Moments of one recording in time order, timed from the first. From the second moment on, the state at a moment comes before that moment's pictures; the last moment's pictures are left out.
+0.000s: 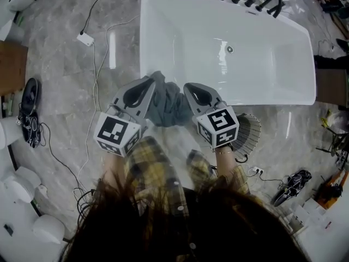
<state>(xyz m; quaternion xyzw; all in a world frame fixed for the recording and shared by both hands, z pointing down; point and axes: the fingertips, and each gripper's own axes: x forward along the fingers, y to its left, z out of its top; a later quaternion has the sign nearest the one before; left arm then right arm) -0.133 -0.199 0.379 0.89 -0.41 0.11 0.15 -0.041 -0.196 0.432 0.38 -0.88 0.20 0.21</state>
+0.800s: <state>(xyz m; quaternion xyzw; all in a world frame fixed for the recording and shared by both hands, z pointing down) -0.157 -0.162 0.506 0.85 -0.40 0.16 0.30 -0.071 -0.169 0.539 0.34 -0.85 0.30 0.26</state>
